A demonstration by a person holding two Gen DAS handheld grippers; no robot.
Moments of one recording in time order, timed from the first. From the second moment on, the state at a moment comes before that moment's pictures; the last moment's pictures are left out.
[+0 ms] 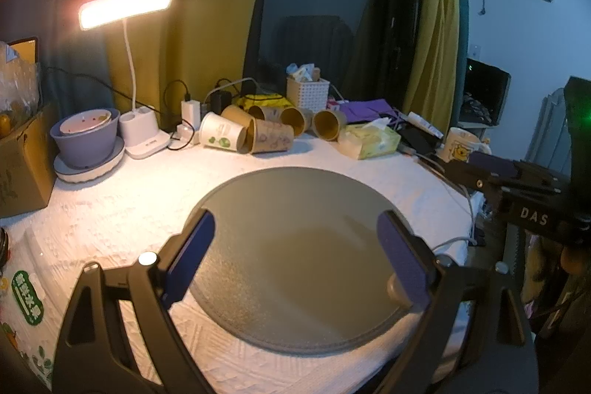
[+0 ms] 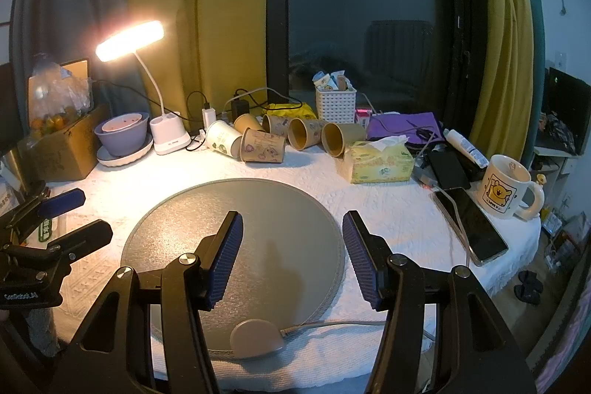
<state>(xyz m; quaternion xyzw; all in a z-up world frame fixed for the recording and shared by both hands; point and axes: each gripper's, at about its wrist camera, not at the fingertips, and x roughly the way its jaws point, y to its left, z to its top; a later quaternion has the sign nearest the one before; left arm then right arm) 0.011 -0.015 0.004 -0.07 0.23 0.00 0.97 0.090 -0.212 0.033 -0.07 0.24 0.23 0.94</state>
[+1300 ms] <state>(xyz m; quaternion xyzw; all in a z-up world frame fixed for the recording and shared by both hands) 0.131 -0.014 -0.011 -0.13 0.31 0.01 0.94 0.193 -0.210 0.015 -0.09 0.28 0.25 0.92</state>
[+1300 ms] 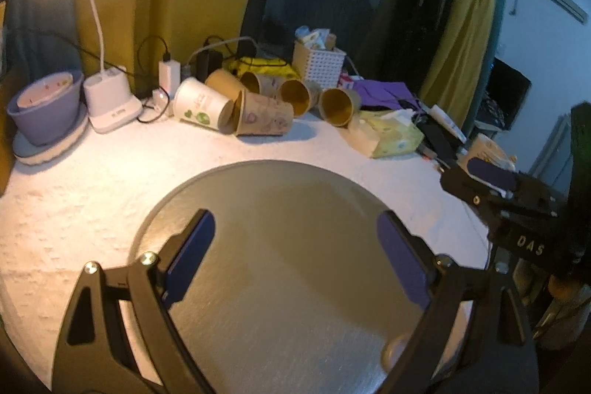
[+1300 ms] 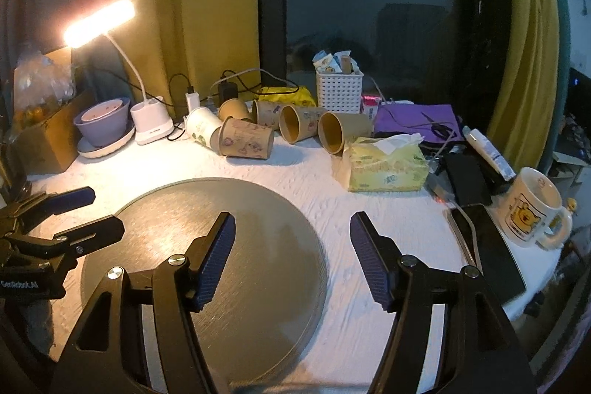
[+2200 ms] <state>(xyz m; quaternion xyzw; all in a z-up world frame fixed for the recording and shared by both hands) 0.332 0.038 -0.056 -0.35 0.37 0.09 0.86 0.367 -0.169 -0.011 -0.14 0.32 0.28 0.89</state>
